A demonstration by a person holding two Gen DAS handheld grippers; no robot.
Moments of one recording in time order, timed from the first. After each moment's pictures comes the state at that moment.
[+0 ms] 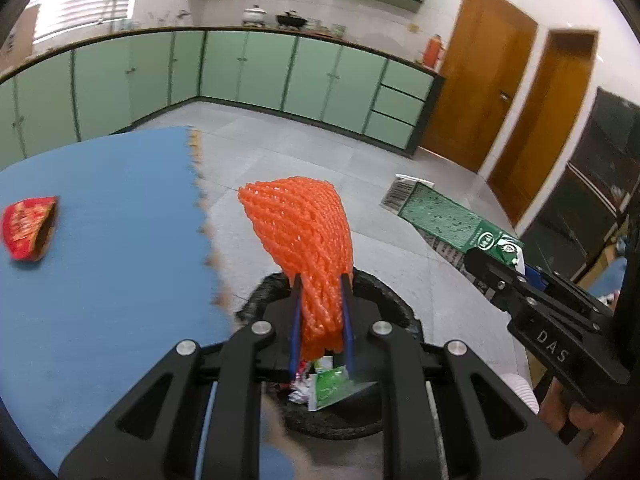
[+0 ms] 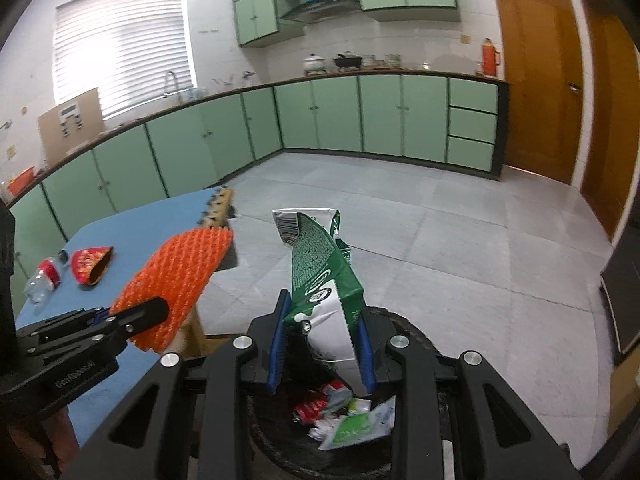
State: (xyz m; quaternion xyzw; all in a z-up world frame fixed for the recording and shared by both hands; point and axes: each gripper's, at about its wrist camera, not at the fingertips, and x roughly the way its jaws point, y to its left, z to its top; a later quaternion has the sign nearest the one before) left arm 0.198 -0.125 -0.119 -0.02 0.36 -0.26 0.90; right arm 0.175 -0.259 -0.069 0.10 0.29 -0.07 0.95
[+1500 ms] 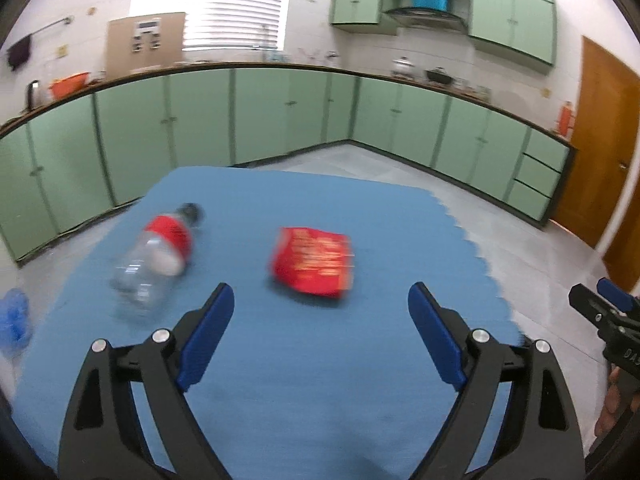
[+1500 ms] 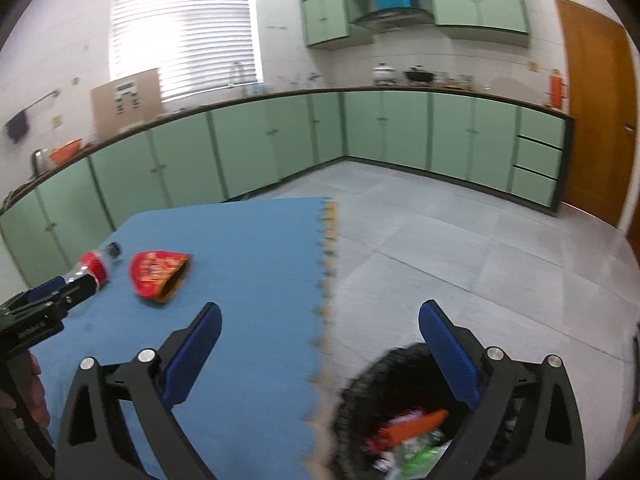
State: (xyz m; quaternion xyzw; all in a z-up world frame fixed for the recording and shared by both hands) left arm 0.209 0.123 -0.075 -0.04 0.29 0.01 0.96; right arm 0.253 -0.111 -0.045 0.05 0.28 0.04 0.96
